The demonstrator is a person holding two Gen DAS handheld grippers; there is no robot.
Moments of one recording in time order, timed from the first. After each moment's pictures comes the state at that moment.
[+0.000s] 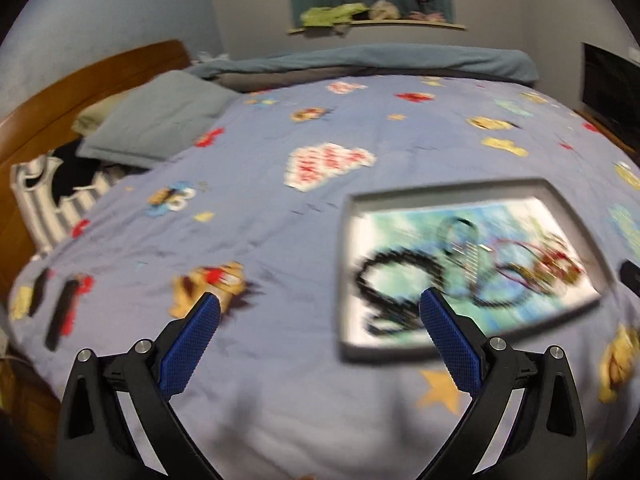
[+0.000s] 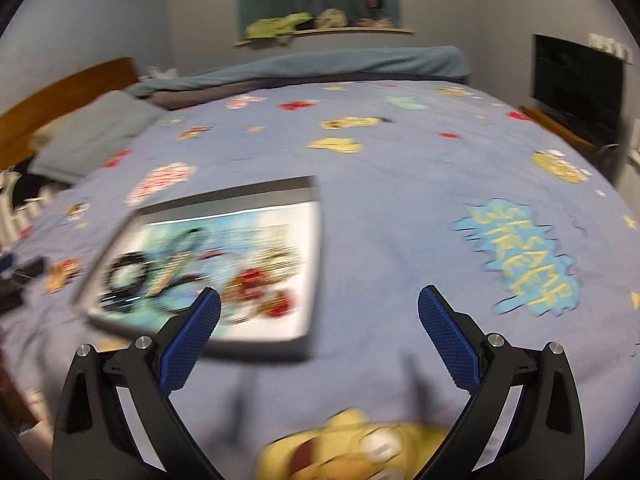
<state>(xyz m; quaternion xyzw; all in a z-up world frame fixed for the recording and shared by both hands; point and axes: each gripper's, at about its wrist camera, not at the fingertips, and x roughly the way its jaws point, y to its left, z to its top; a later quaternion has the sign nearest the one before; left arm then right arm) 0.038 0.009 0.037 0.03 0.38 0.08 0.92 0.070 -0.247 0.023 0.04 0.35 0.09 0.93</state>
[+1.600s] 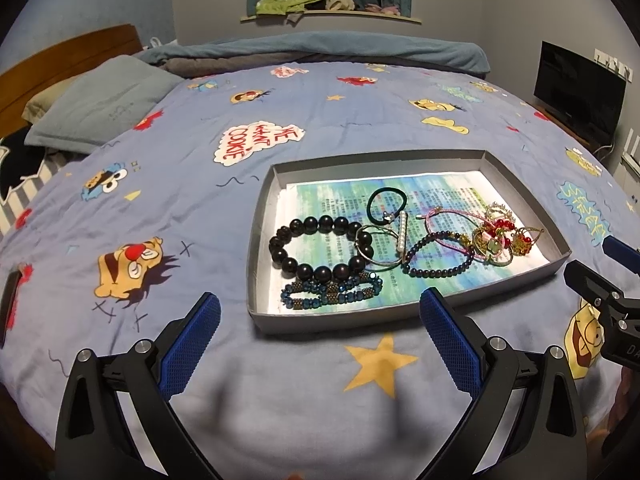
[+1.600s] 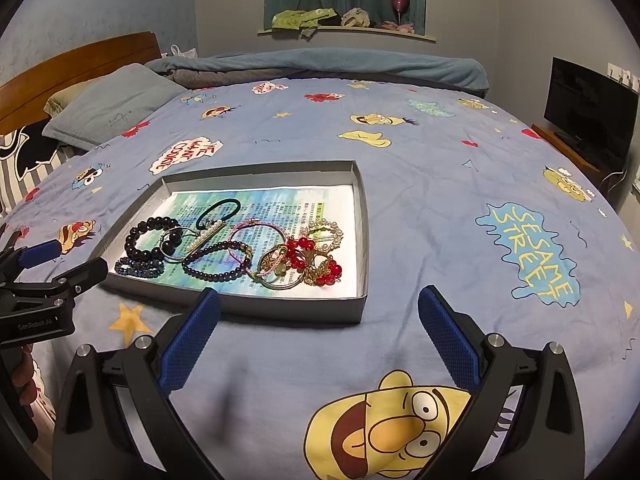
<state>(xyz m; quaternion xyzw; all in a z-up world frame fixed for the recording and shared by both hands) 0.041 -0.004 0.011 0.01 0.39 0.01 0.92 0.052 -0.214 0.013 -0.02 0.35 0.08 0.93</state>
